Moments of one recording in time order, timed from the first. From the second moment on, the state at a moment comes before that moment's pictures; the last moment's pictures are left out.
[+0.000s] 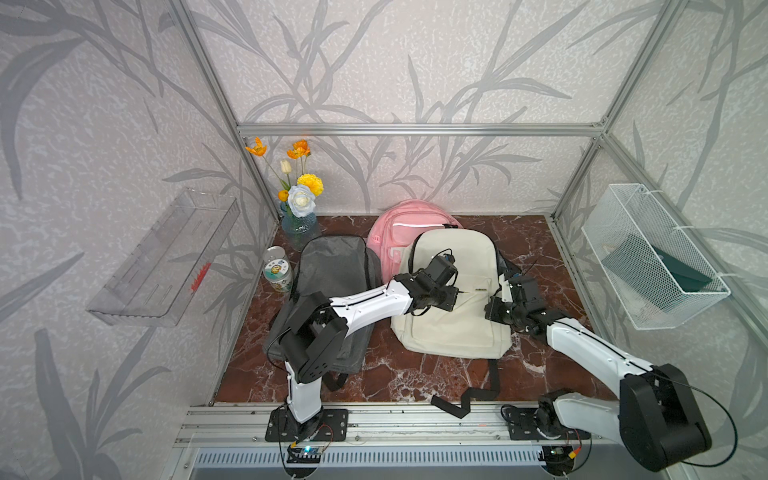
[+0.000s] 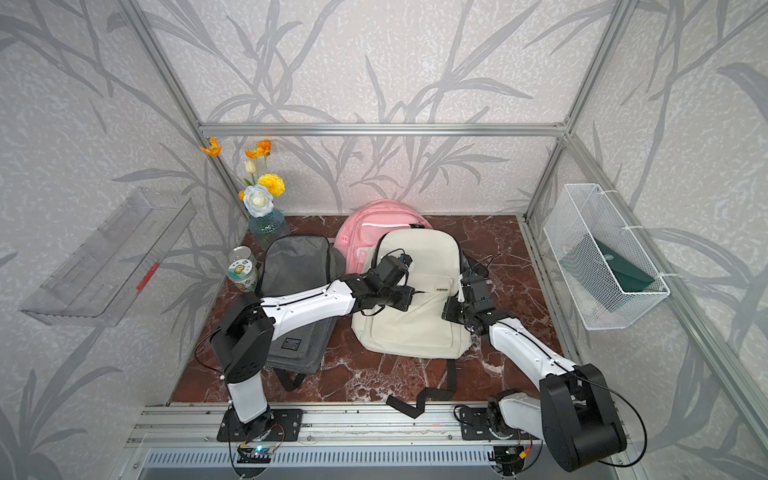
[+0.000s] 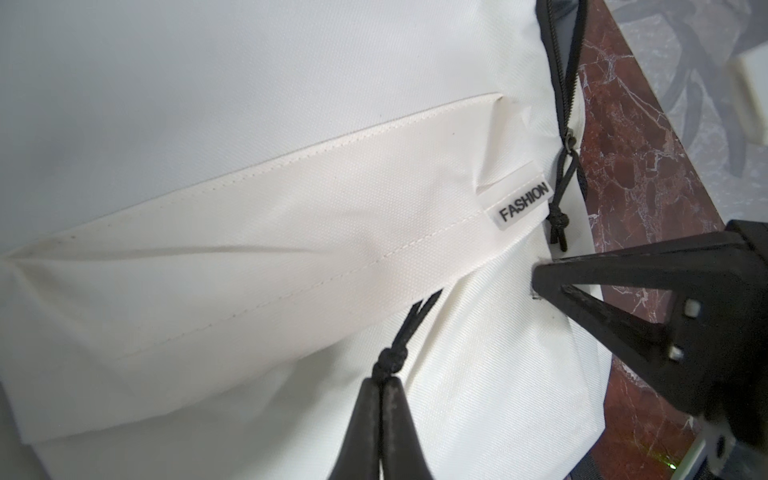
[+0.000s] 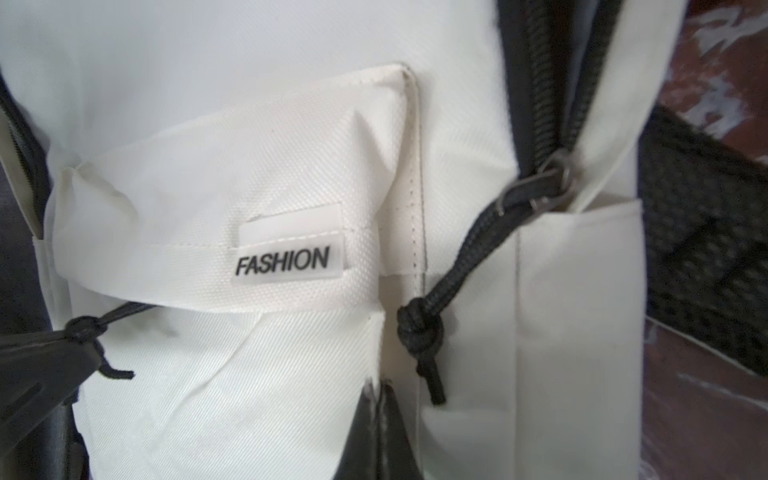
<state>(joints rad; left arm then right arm) -0.86 1.85 1.35 -0.36 0.01 -0.43 0.26 1.21 0.58 -0.25 -0.16 0.53</state>
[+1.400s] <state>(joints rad) -0.64 1.59 1.08 -0.41 -0.01 -0.42 0.26 1.19 0.59 -0.29 -0.15 0.54</state>
